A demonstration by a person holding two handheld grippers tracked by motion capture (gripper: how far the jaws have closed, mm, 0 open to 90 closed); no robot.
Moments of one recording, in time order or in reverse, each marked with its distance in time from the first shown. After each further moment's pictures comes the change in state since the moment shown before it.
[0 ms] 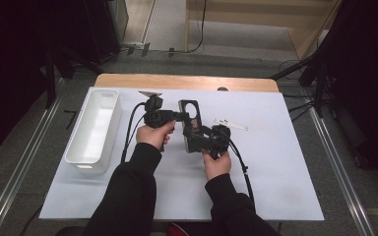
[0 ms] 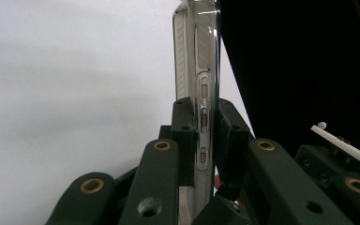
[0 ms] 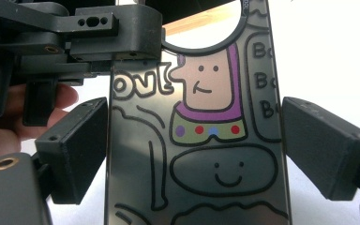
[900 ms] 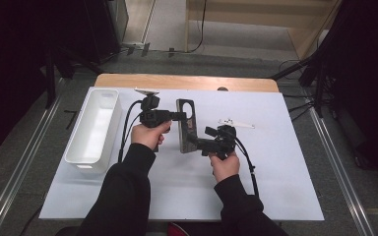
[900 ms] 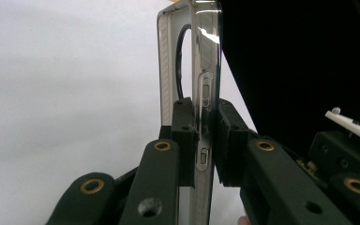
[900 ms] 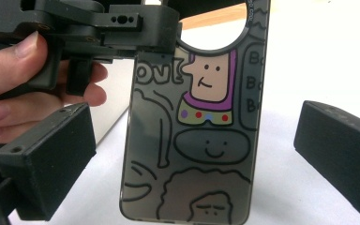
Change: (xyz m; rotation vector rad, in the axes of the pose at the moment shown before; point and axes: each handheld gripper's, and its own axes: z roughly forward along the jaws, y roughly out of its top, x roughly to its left) left arm -0.003 0.001 -0.015 0.015 -0.010 0.089; right arm -0.001 0.009 -0.023 0.056 0.122 -0.066
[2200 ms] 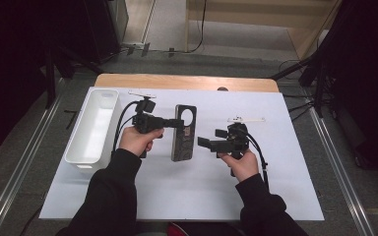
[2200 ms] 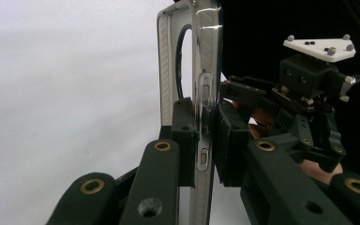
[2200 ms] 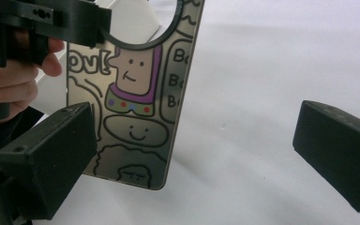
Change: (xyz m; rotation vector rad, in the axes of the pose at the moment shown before) left arm -0.005 -0.011 -0.024 0.087 -0.123 0.186; right arm -0.016 0.016 -0.030 0.172 0.012 -0.062
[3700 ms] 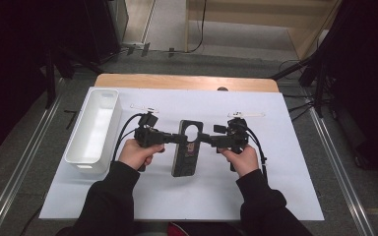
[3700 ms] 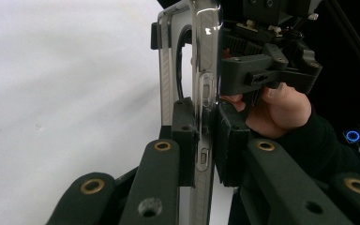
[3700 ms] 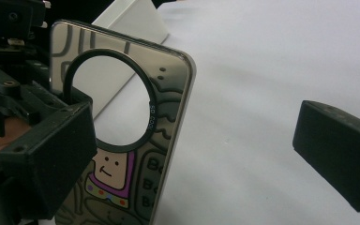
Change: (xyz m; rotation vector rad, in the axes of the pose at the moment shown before) left arm -0.001 -0.032 0.007 0.060 -0.133 0.059; right arm -0.006 0.012 0.004 -0.008 0.048 -0.006
